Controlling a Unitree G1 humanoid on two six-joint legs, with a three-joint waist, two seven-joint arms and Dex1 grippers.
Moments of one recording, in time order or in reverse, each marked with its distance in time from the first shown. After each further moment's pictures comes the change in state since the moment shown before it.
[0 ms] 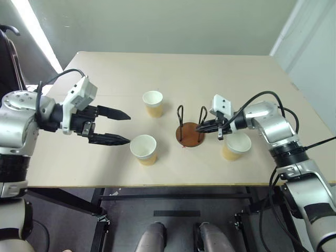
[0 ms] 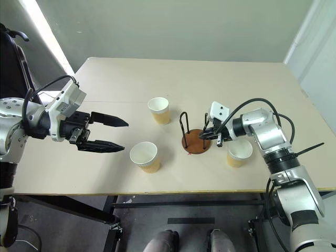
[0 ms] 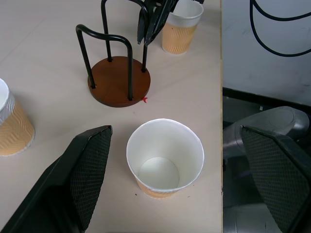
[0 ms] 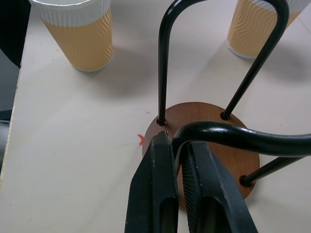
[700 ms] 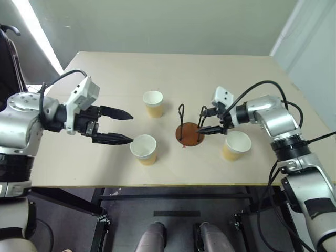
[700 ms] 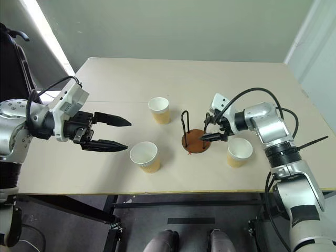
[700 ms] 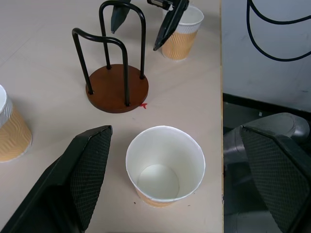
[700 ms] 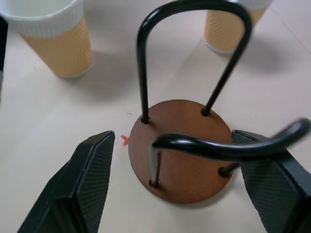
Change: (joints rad) left arm -0.002 -0.029 -0.001 -0.002 -0.010 0.008 0.018; right arm -0.064 -0.013 -0.031 0.020 0.004 0.142 -0.023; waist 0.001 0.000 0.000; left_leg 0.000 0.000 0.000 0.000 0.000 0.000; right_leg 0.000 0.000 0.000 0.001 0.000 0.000
